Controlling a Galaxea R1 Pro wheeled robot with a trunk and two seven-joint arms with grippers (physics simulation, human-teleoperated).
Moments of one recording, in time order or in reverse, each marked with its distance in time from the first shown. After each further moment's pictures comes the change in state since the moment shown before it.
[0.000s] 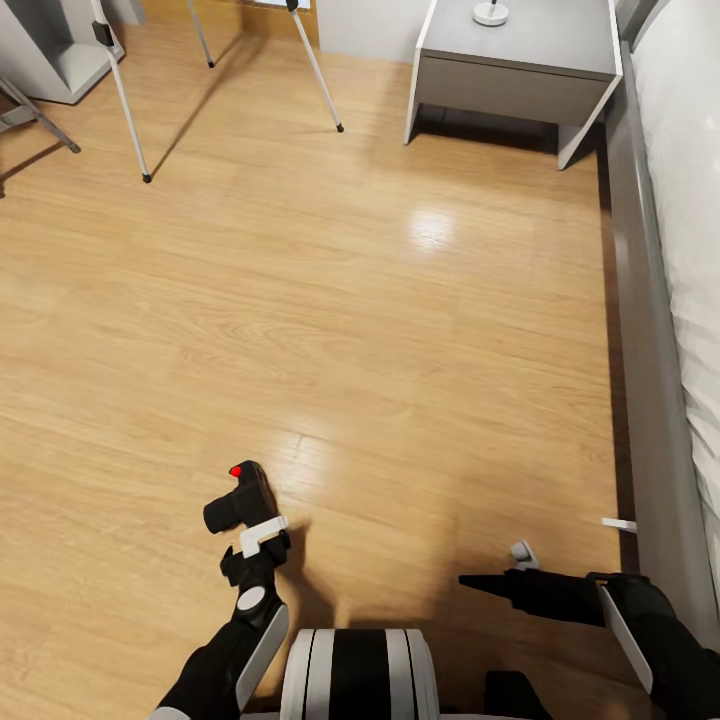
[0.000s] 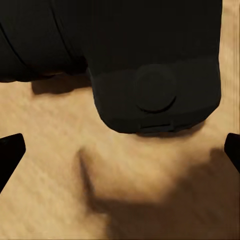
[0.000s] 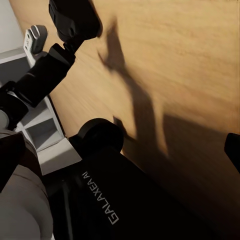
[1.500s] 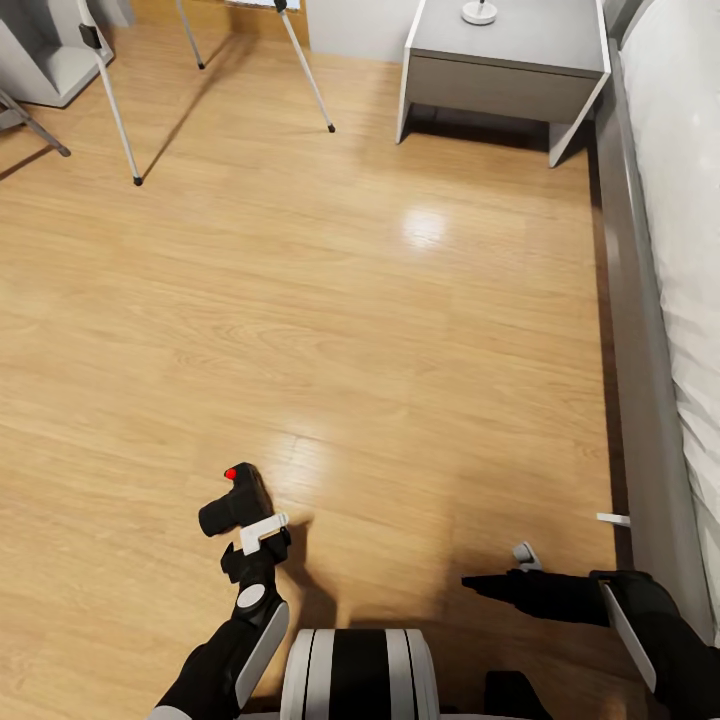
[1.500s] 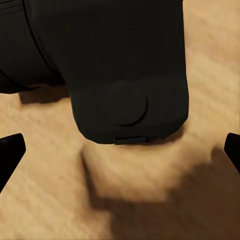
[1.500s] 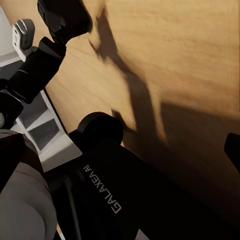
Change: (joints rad) left arm 0.000 0.000 0.001 -0.015 -0.002 0.007 -0.001; right arm 0.000 -0.009 0.000 -0.013 0.020 0.086 -0.005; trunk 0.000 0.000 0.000
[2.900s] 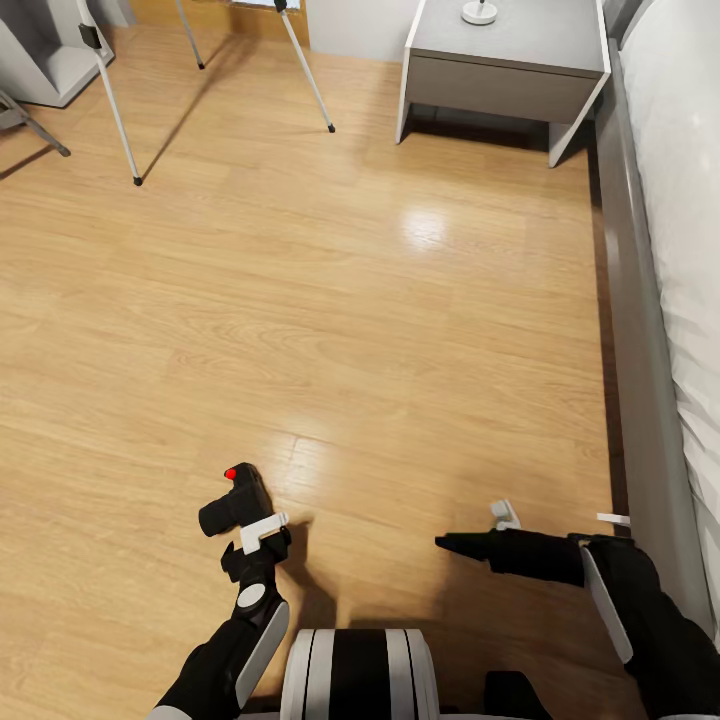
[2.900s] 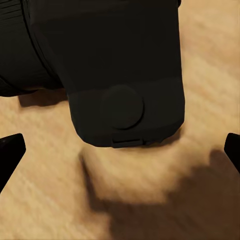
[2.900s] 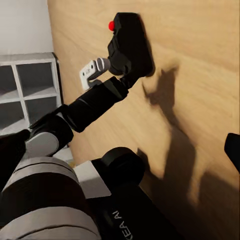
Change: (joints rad) left arm 0.000 0.000 -0.003 -0.005 -0.001 0.000 0.001; right arm -0.001 0.098 -0.015 -0.306 -0.013 0.006 0.000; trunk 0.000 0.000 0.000
